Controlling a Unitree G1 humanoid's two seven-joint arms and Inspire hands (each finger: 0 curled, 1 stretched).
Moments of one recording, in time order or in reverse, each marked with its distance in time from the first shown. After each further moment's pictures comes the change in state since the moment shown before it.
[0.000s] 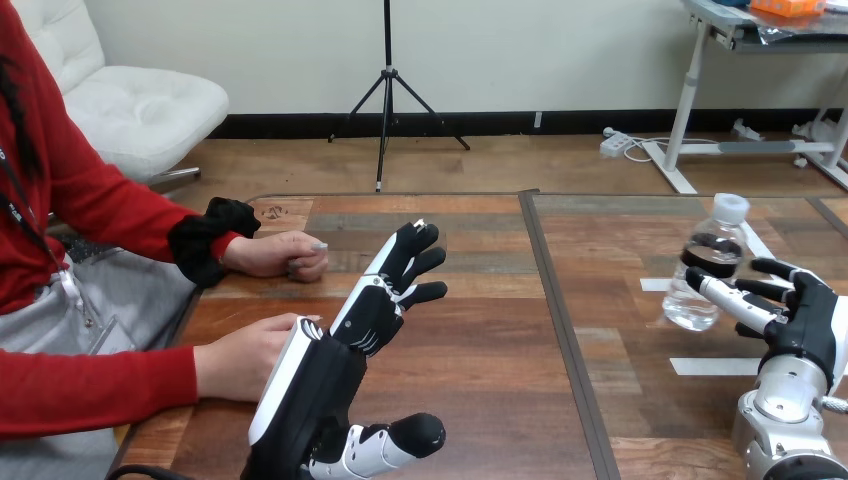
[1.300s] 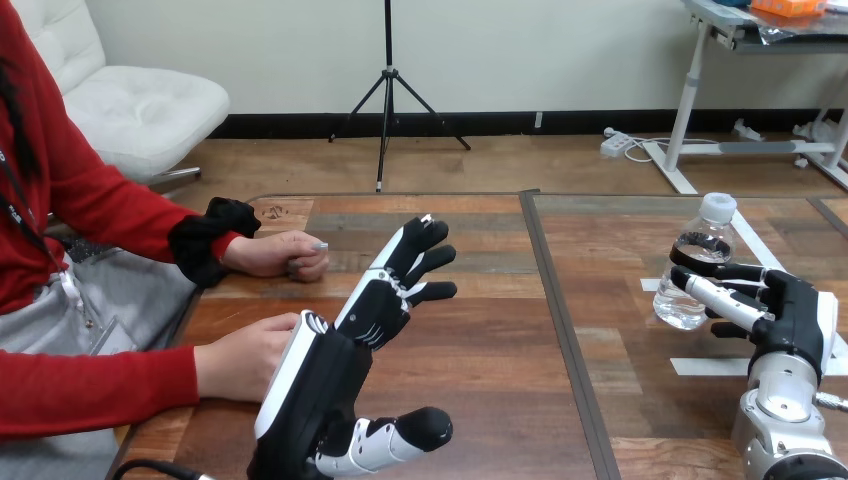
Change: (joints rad) left arm -0.021 -0.021 0.000 0.005 0.003 0.000 -0.002; right arm -0.002 0.001 -0.004 0.000 0.025 -0.004 0.118
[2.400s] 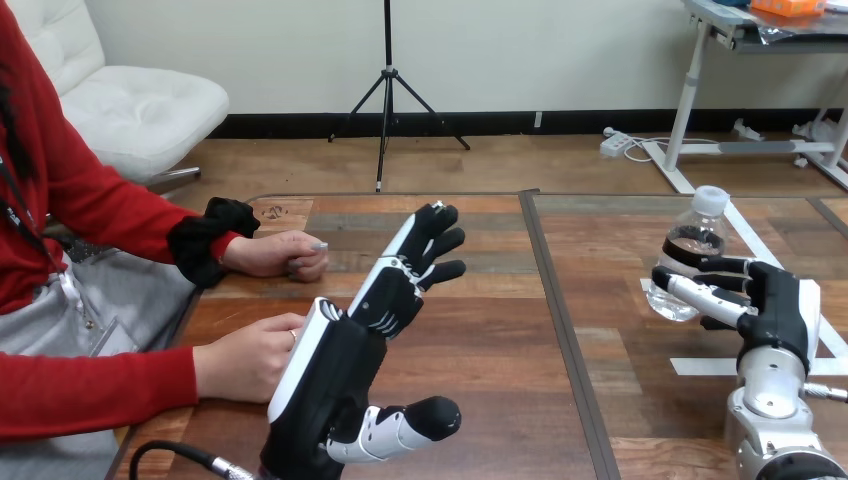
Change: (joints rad) left arm -0.051 -0.022 -0.005 0.048 -0.045 -0.003 -0.063; right arm 0.007 0.009 0.084 -0.034 -0.052 0.000 -0.039
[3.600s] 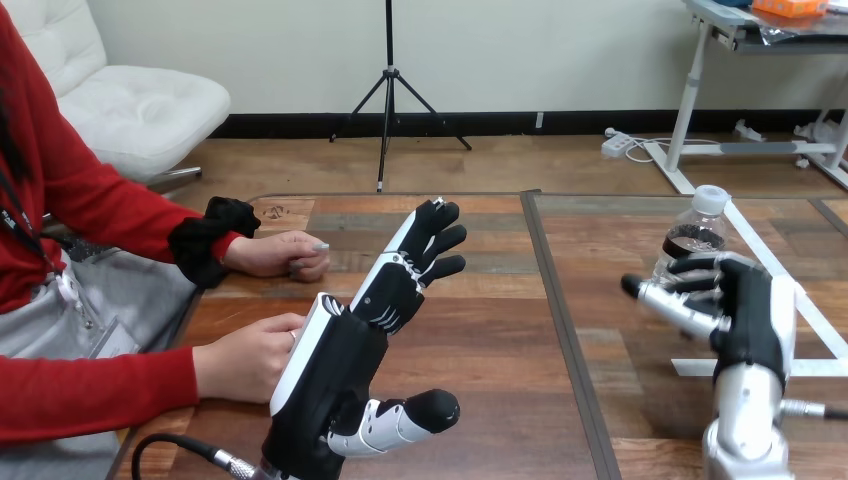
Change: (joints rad) left arm -0.031 -0.001 0.008 0.043 -0.015 -0.012 -0.019; right arm 0.281 0.075 0.091 -0.447 -0.041 0.063 -0.028
